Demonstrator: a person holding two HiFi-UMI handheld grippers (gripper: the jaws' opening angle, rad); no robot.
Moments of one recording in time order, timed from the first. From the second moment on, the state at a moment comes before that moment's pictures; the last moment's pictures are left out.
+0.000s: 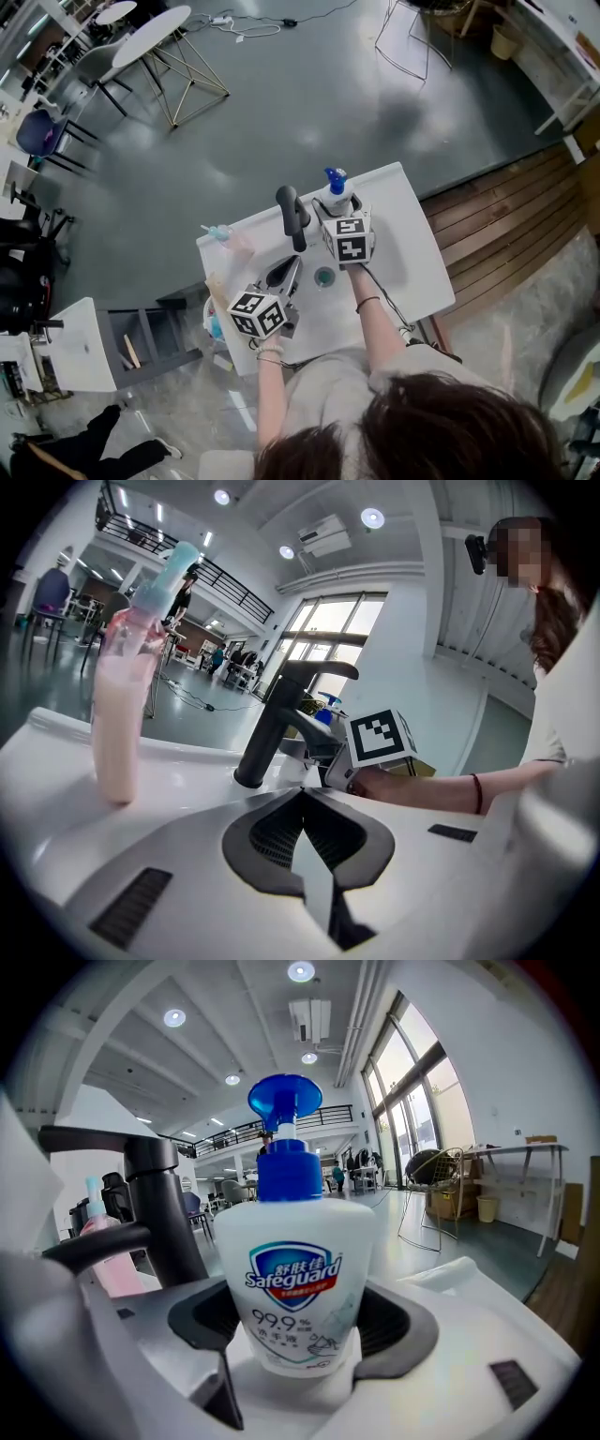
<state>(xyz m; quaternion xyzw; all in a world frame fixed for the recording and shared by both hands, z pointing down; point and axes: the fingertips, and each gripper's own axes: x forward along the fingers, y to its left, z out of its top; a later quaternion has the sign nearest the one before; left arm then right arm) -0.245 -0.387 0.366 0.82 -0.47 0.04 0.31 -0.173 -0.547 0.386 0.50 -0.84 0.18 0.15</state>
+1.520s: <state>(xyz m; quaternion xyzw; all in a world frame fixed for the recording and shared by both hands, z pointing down) -0.176 -0.328 0.313 0.84 -0.48 -0.01 0.25 -0.109 -0.451 0.282 0.42 -0.89 0.19 0.03</state>
